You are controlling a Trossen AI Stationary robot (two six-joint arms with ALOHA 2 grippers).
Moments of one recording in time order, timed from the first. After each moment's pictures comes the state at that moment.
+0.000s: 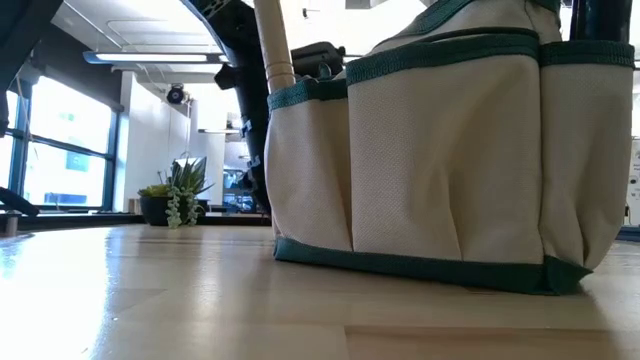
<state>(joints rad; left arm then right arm) 0.08 1.96 1.28 -0.53 -0.07 -0.43 0.73 1.64 0.87 1.05 0.21 0.35</state>
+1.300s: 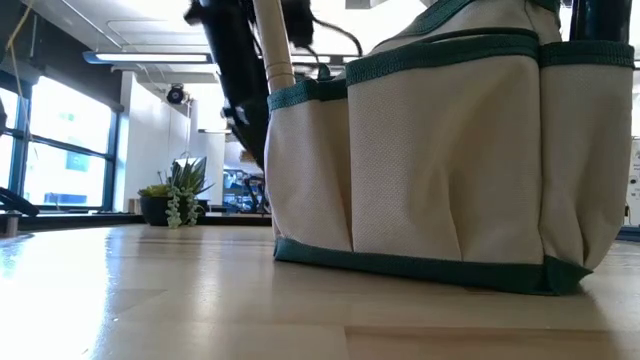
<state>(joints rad) 0.08 1.69 1.27 -0.77 -0.39 -0.27 0.84 1.64 0.87 0.99 0.38 0.31</state>
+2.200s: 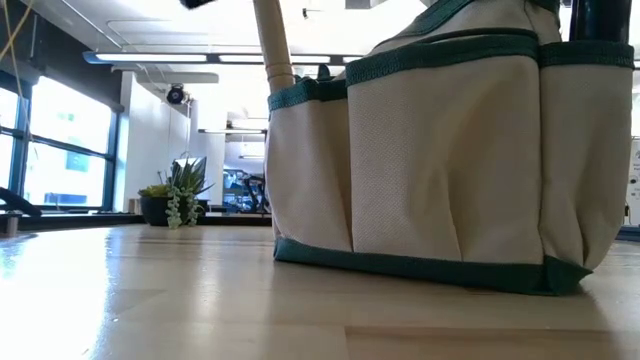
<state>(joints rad) -0.11 1.17 1.27 -0.67 0.22 -0.50 0.91 1.64 0.87 0.97 0.53 -0.44</state>
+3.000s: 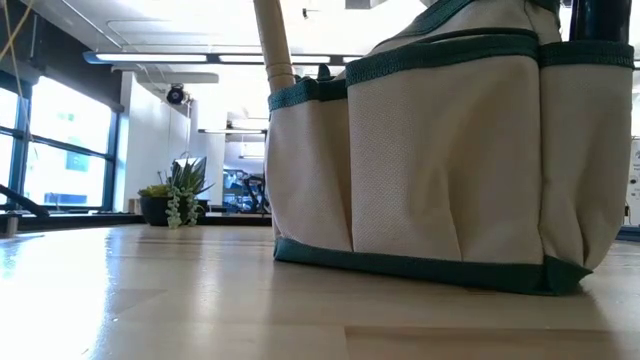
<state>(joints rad) -0.50 1.33 1.06 0.18 -0.20 -0.61 0.87 1.71 1.11 0.70 1.00 -1.47</state>
